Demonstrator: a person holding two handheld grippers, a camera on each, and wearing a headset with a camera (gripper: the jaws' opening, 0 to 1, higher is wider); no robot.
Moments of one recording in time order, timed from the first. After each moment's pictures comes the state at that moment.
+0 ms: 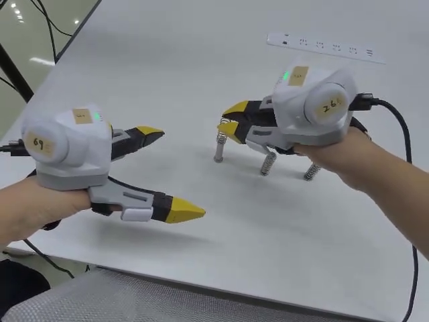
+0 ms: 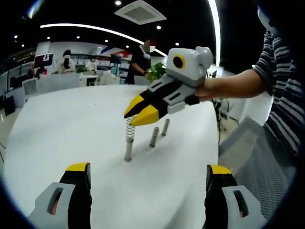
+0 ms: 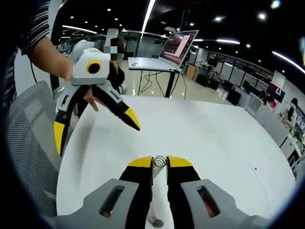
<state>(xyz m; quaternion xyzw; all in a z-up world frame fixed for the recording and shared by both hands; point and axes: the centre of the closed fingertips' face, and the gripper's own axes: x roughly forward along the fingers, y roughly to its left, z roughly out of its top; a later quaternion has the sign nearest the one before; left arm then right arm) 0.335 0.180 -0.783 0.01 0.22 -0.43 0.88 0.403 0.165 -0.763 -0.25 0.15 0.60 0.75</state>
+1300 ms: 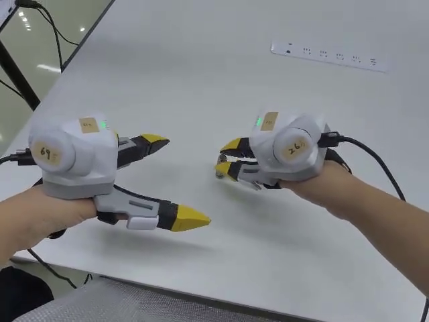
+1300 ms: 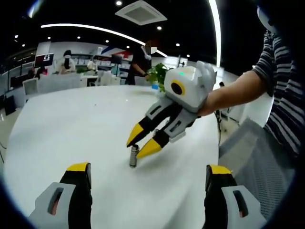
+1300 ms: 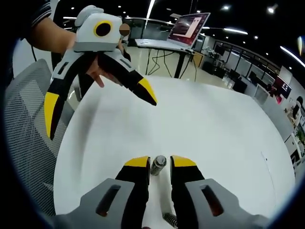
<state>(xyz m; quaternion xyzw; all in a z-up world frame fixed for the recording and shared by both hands) 0.338 0.178 -0.778 0.00 0.21 -0.43 0.88 0.387 0.165 -0.817 -0.30 0.20 0.59 0.72</state>
